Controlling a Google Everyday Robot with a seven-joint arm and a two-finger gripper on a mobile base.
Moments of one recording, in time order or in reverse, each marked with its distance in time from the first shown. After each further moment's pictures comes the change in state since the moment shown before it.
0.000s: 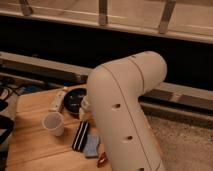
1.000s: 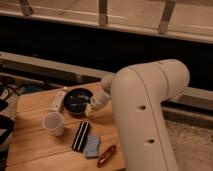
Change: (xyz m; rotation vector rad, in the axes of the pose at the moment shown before) arm -0.013 -0.034 -0.024 -0.048 -0.171 0.036
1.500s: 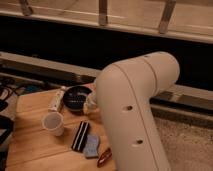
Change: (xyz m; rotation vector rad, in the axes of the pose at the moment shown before) arm -0.026 0.001 0.013 0.184 -0.079 0.005
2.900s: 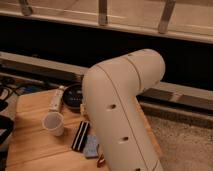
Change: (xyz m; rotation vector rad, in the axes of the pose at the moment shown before) arm 0.004 0.009 0.018 -0.006 0.086 -0.033
